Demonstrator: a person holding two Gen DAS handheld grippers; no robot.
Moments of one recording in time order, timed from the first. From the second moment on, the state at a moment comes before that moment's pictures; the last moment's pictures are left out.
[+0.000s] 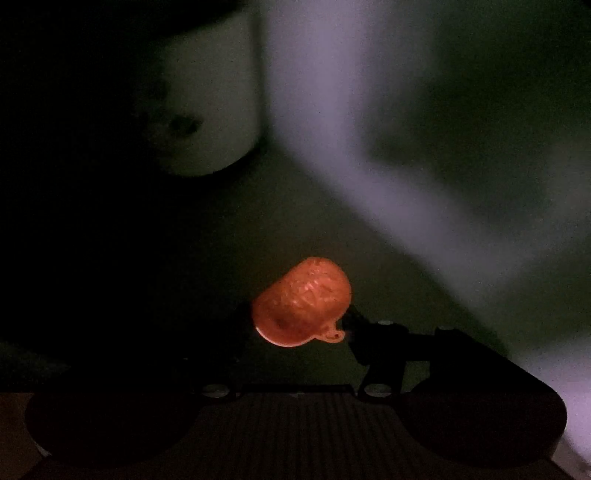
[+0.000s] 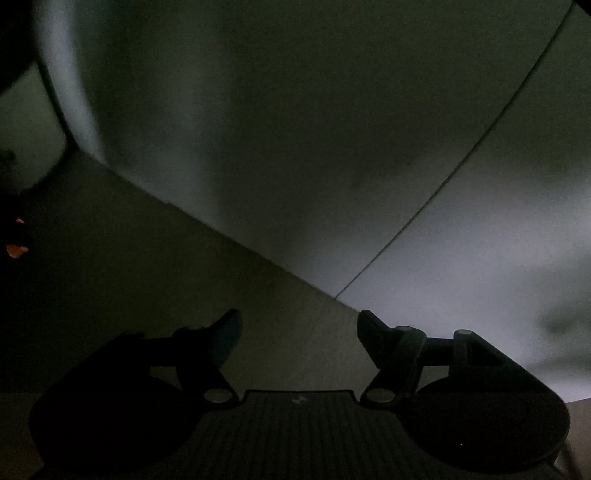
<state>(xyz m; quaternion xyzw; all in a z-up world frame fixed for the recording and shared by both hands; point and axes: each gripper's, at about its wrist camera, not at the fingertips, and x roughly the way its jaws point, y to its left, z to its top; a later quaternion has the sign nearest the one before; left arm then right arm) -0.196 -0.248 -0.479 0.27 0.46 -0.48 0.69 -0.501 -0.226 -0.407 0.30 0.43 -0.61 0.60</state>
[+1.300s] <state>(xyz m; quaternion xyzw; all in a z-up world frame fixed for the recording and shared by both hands) 0.027 0.097 0.044 0.08 0.38 -0.21 0.90 -0.157 -0.142 0.122 -0.02 0.27 -0.21 0.94</state>
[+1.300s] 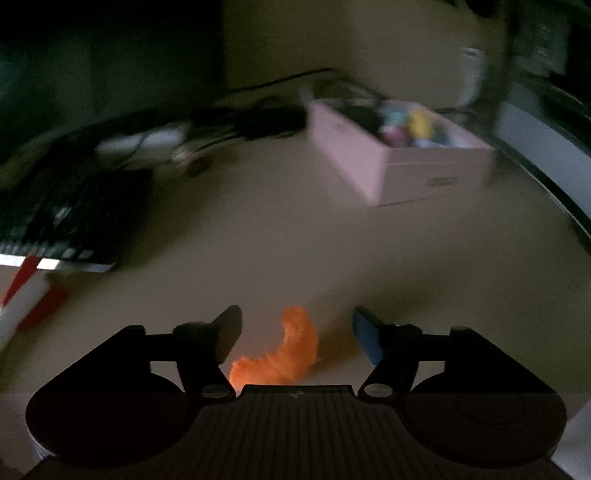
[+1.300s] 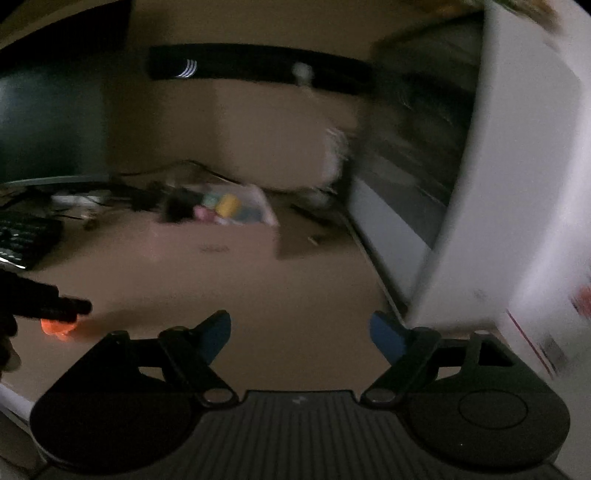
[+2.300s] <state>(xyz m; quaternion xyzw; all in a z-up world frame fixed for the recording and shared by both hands) -0.014 0.196 0.090 -0.09 0.37 0.14 0.91 0.229 -0.019 0.056 -0.11 0.32 0.17 0.92</state>
